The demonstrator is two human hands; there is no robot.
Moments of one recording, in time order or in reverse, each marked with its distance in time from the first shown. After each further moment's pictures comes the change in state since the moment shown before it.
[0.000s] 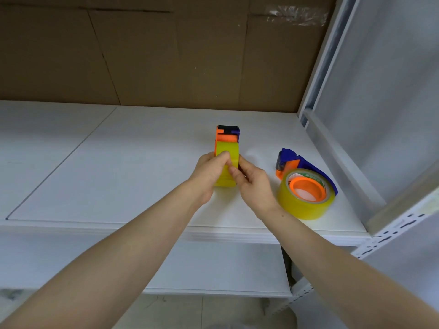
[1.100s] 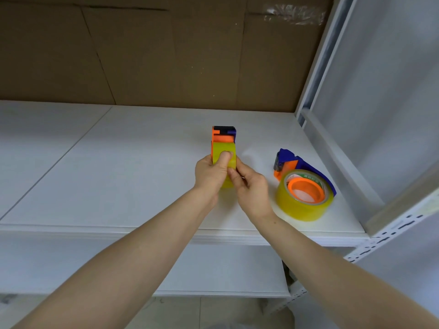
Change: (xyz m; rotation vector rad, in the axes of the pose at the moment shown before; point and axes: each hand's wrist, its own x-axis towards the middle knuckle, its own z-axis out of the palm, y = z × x) left_hand 0.012 -0.017 0.015 -0.221 0.147 0.132; right_hand -0.006 0.000 0.008 -0.062 0.139 -0.043
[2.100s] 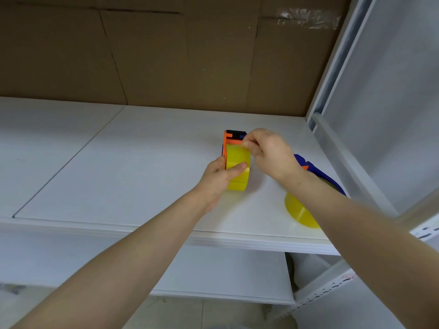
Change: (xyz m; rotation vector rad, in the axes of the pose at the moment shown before) left_hand 0.010 -0.004 -0.022 0.058 -0.348 -0.015; right_hand 0.072 -0.042 -0.041 -0.682 -0.177 -0.178
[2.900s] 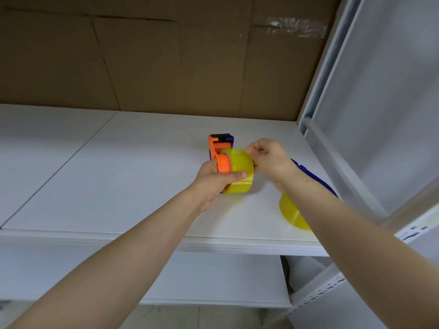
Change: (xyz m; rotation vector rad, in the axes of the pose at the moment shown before) left_hand 0.004 0.010 -0.001 0.019 0.013 -0.075; right_hand 0.000 0.007 0.004 0.482 -0.041 0.414
